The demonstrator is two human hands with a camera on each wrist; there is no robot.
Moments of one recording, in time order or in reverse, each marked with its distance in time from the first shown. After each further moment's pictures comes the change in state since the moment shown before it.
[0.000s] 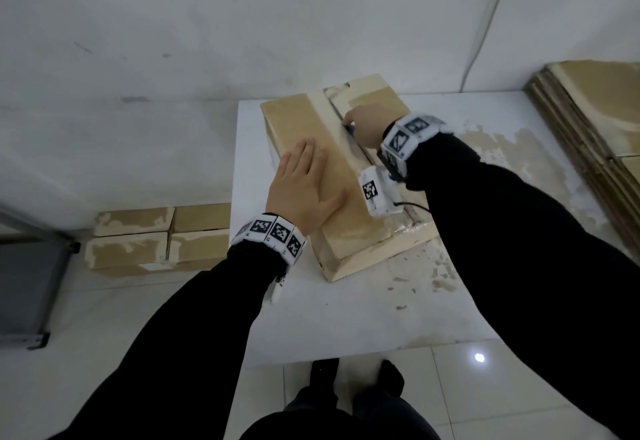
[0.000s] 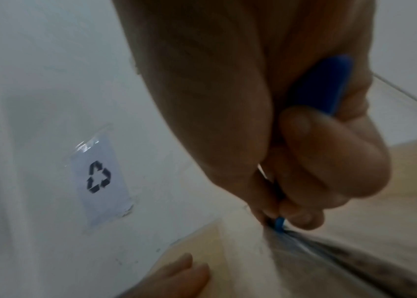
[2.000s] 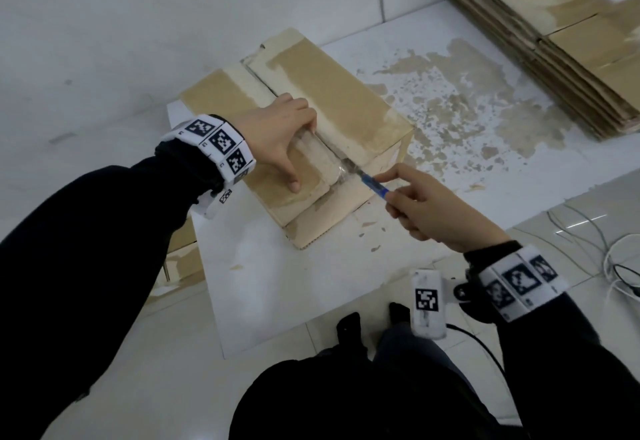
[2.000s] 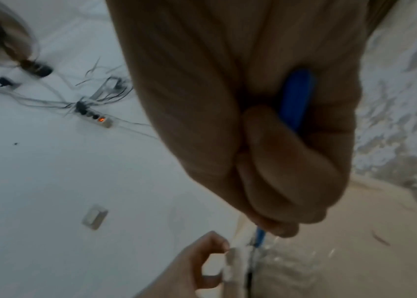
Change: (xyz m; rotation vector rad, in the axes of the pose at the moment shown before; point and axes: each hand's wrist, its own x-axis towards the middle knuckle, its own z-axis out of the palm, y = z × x) left_hand 0.053 0.079 -0.069 0.295 -0.569 0.487; right_hand -0.230 0.077 0.125 1.379 0.062 0.178
